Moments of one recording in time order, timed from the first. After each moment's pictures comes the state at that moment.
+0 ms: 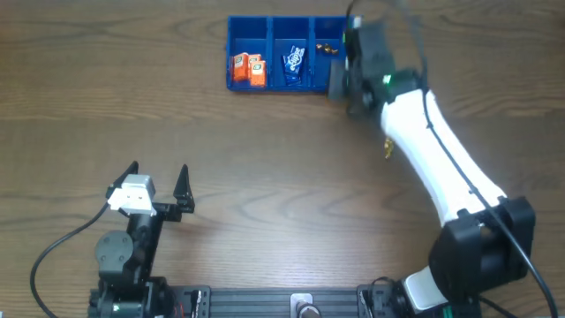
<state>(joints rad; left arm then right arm) -0.04 0.01 0.02 -0.11 0.10 -0.09 0.32 1.70 1.49 -0.64 0.09 0.33</state>
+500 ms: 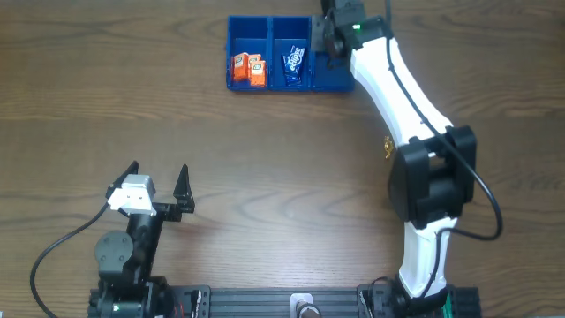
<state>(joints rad) -0.04 0.01 0.02 -0.11 0.10 -0.09 0.32 2.13 1.88 -0.64 0.18 0.27</state>
